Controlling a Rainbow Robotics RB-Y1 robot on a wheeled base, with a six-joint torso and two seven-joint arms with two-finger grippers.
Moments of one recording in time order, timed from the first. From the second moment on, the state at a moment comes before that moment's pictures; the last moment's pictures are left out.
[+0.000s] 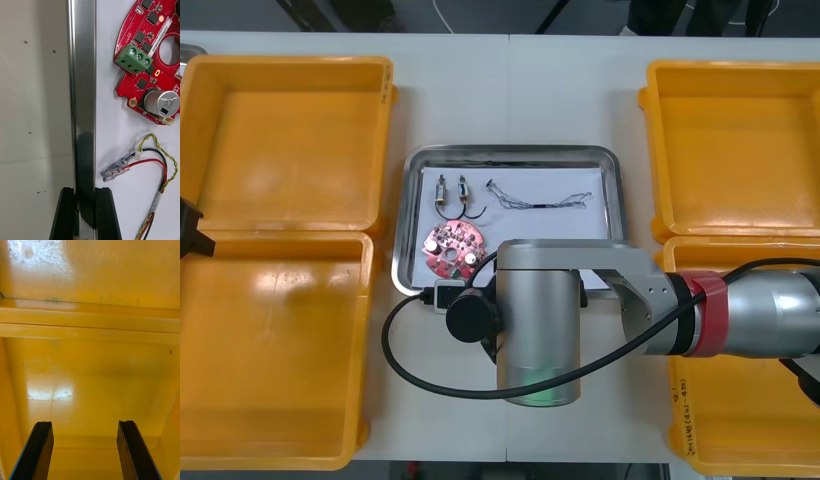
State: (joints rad) right arm -0.97 -0.49 1.25 -1.94 -0.39 1.58 1.55; left arm -0.27 0.90 0.26 -2.03 0.94 1.91 -1.19
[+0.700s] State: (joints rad) right arm -1.10 -0.50 1.25 -1.84 -0.38 1.56 1.55; left arm -0.27 0.90 0.26 -2.03 0.94 1.91 -1.19
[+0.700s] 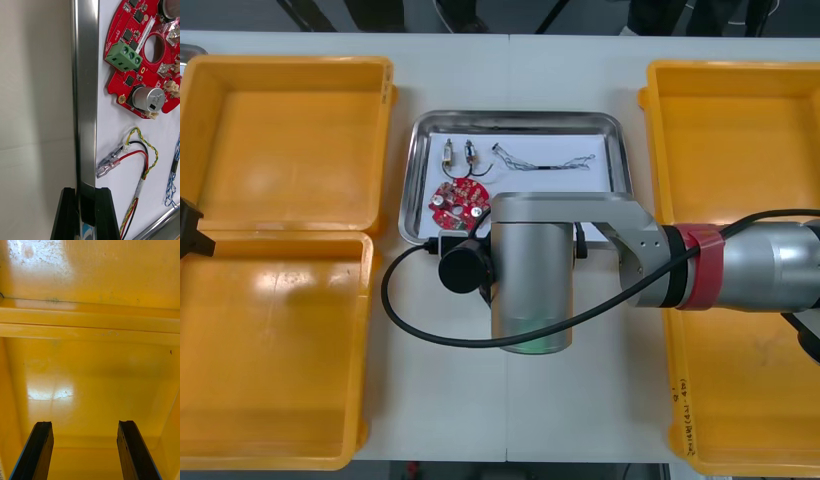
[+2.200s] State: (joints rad) right arm -1.22 -0.50 1.25 -1.55 -0.33 1.25 1.64; left arm -0.27 0.90 0.26 -2.03 0.94 1.91 -1.19
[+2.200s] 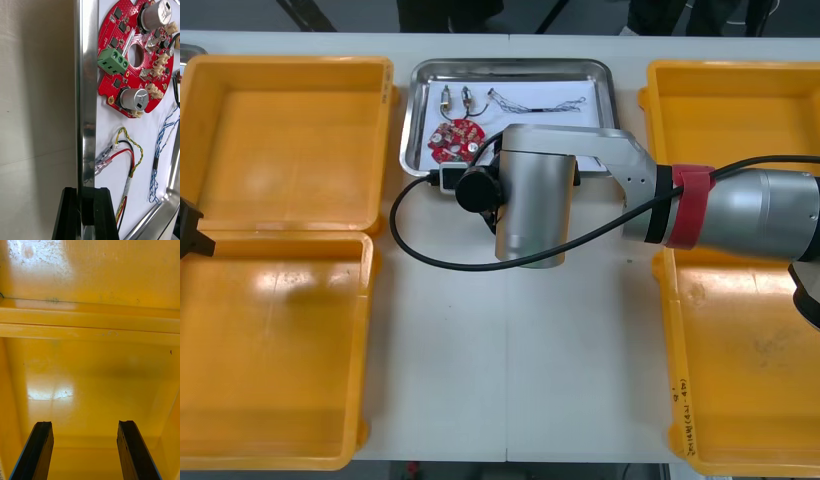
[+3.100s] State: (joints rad) right arm -1.23 -0.50 1.25 -1.41 -0.29 1.08 1.69; left arm -0.27 0.90 0.26 -2.03 0.94 1.91 -1.19
